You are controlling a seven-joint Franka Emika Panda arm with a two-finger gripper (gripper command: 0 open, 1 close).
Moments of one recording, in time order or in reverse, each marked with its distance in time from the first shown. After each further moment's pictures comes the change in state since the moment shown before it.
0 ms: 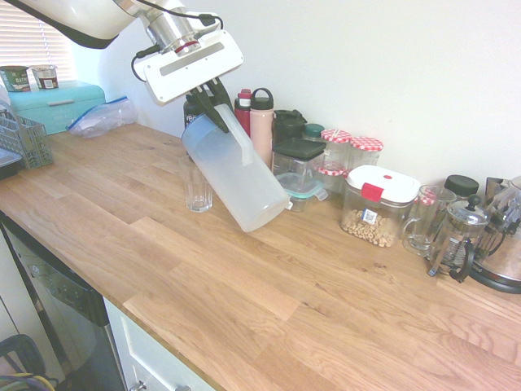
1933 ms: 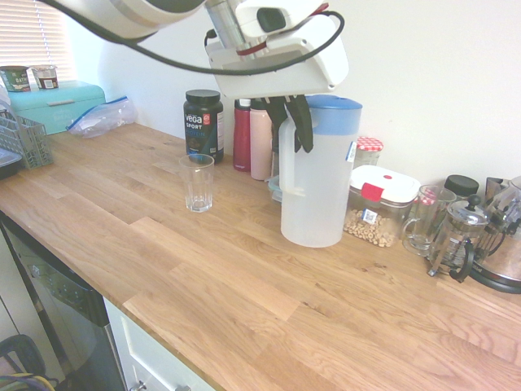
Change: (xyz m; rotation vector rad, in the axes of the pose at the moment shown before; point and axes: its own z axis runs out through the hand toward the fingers) arm -0.188 0.153 0.101 0.312 0.215 1.470
